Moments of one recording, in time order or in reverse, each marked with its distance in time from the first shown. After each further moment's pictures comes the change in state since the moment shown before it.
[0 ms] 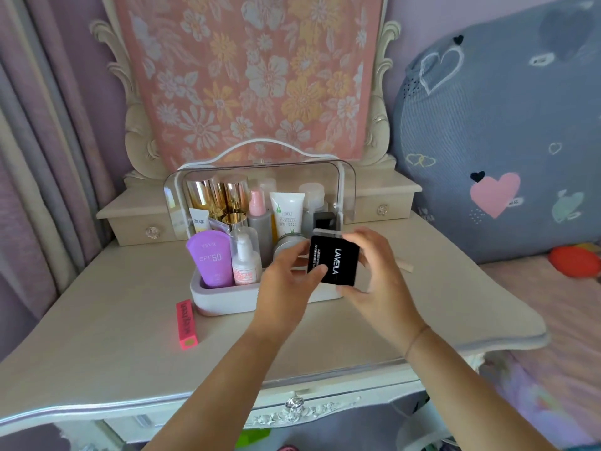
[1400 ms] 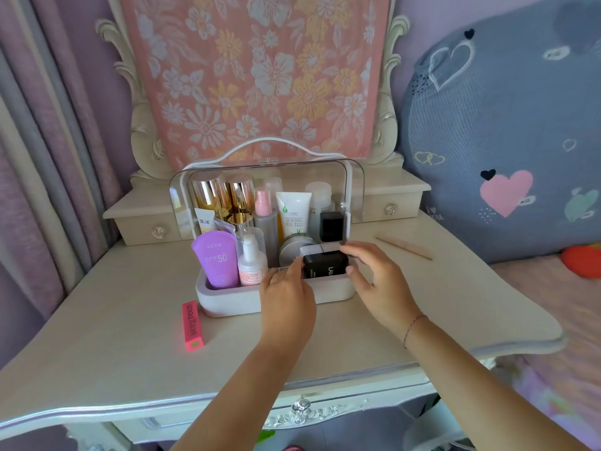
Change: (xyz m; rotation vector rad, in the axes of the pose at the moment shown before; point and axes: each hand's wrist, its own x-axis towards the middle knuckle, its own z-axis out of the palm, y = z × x) left_hand -0.008 -0.018 0.007 0.563 0.165 0.106; right_hand 0.011 0.029 0.012 -0.108 -0.004 0.033
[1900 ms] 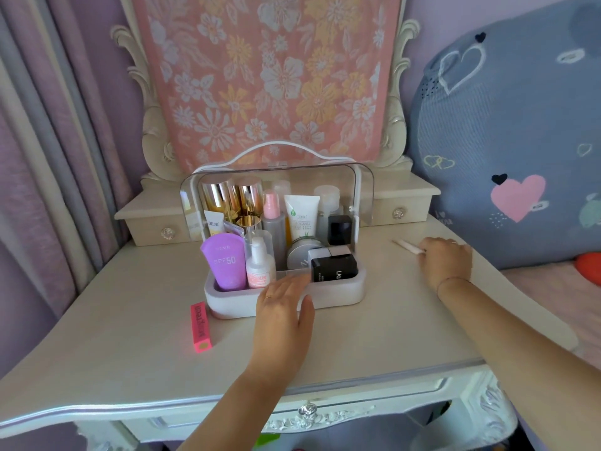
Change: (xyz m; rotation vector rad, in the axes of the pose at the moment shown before) left_hand -0.020 -0.020 -0.011 -0.084 0.015 0.125; right_hand 0.051 0.103 -0.052 -1.038 -0.090 0.434
